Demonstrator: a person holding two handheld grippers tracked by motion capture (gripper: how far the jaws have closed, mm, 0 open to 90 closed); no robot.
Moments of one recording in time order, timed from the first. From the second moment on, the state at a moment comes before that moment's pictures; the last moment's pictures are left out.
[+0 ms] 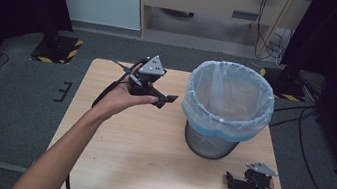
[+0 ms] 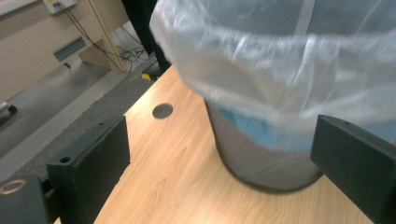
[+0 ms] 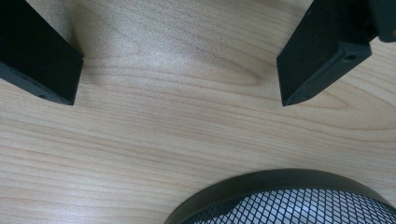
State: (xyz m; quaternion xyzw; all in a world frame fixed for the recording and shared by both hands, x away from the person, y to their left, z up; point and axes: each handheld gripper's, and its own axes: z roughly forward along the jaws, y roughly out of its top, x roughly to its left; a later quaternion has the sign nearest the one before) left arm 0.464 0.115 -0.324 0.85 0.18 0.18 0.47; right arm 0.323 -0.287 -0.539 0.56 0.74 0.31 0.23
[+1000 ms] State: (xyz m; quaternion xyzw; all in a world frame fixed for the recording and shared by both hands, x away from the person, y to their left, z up) left arm 0.463 0.137 -0.428 0.88 0.23 0.15 0.40; right arm 0.323 -0.287 -0.539 0.56 0.74 0.31 0.23
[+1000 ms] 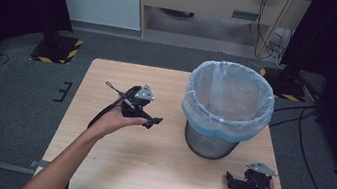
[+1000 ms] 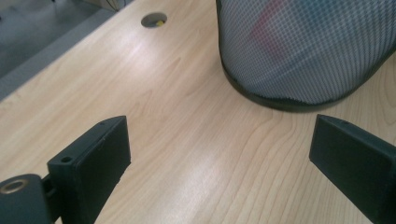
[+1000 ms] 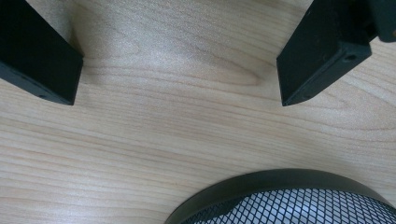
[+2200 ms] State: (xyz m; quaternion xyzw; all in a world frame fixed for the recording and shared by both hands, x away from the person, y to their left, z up) left arm 0.466 0.198 -0.535 0.85 0.38 0.14 0.34; right arm 0.323 -0.287 -0.539 0.56 0.74 0.31 0.23
